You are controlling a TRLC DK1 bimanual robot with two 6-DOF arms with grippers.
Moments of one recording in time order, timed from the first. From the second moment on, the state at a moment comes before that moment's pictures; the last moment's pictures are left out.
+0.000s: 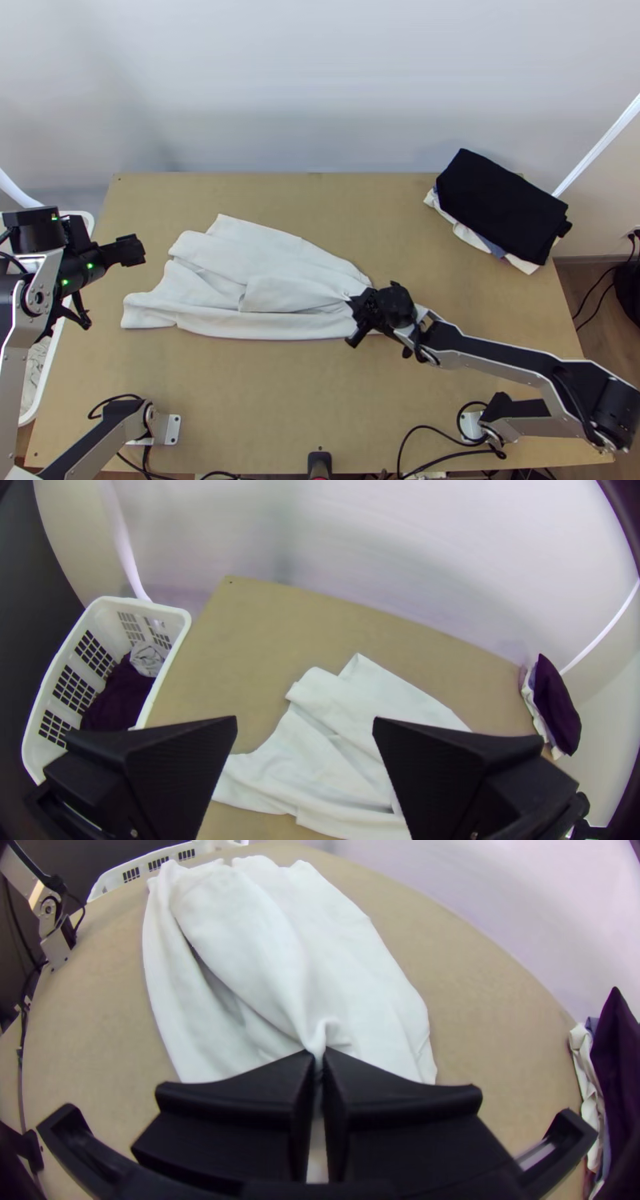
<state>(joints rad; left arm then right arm) 0.08 1.03 1.30 -1.00 -0.01 -0.19 0.86 1.45 0.56 0.31 0.05 -0.09</state>
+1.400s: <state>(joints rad) 0.15 1.55 1.19 -0.72 0.29 -0.04 0.60 1.05 0.48 0.30 0.11 -0.05</state>
